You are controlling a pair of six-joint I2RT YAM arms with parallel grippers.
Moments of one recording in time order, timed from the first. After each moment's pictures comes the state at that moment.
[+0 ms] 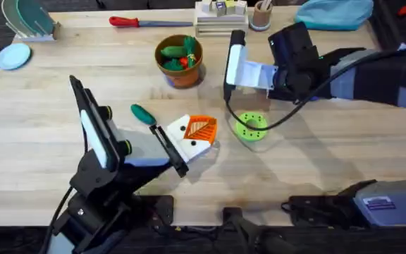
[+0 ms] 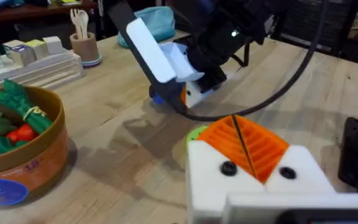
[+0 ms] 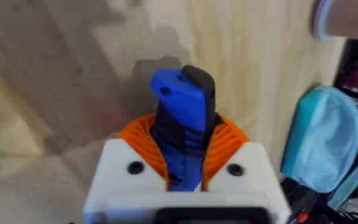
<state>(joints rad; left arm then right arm) -0.59 0.01 0.01 -0.05 0.37 -0.08 0.41 1.61 0.84 -0.27 0.36 -1.04</state>
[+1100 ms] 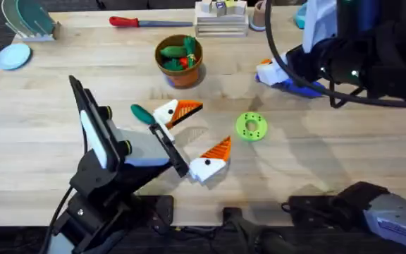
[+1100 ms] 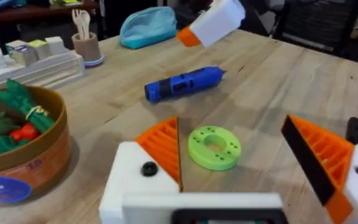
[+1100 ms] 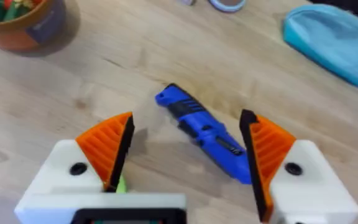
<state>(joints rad) -0.59 0.01 0.01 -0.06 0.36 -0.08 0.46 1.13 0.95 -0.58 0.24 -0.07</state>
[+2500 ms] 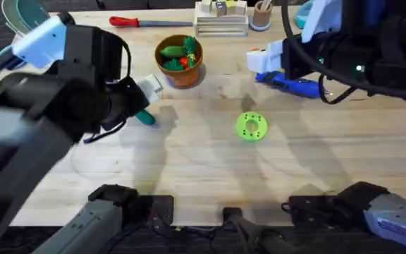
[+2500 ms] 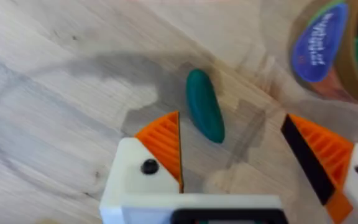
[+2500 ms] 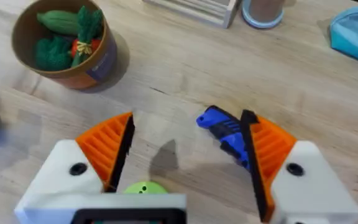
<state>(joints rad) -0.15 1.00 0.76 -0.85 -0.18 -0.75 0.46 1.13 0.95 -0.49 0.10 0.10</state>
